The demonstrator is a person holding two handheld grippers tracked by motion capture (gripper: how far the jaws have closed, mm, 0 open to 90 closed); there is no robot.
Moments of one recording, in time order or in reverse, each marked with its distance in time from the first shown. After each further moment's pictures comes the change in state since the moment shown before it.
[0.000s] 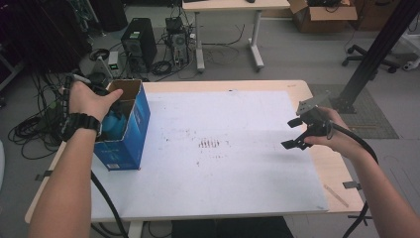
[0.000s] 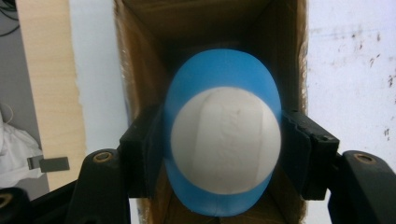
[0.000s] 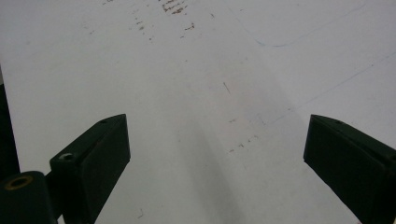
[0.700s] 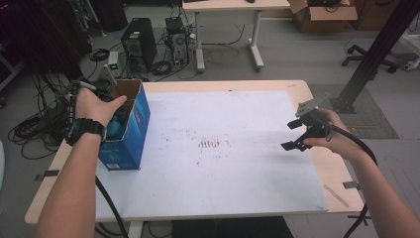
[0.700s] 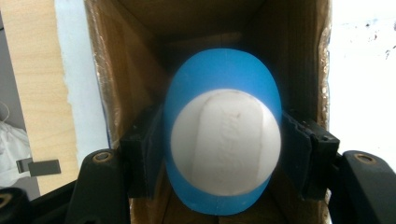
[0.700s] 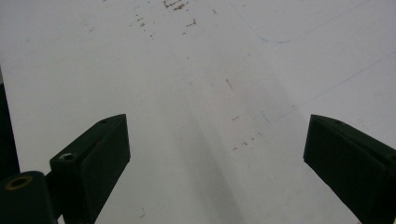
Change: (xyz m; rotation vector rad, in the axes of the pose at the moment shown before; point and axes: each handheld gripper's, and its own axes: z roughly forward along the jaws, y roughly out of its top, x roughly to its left) left arm -0.001 -0.001 0.019 0.020 0.002 0.010; right arm 0.001 -0.003 0.003 0.003 0.004 0.004
